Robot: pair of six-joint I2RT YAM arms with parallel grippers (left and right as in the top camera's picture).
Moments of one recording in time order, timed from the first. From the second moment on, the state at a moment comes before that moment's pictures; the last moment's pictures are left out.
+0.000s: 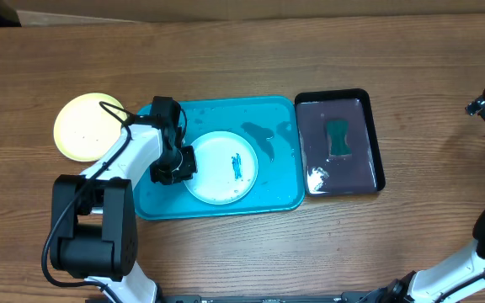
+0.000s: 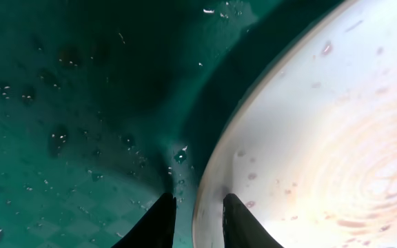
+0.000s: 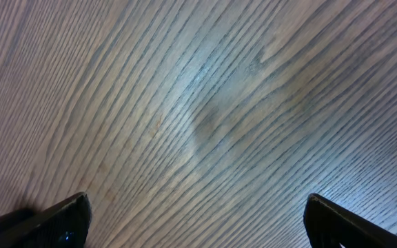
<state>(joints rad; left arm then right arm) -0.11 1.83 1.12 -0.87 0.10 -0.32 -0.59 1.93 1.60 -0.95 -0.15 0.35</state>
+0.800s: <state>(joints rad) -0.11 1.83 1.17 -0.91 0.10 -0.31 -0.60 1.93 1.60 -0.95 -0.39 0.36</state>
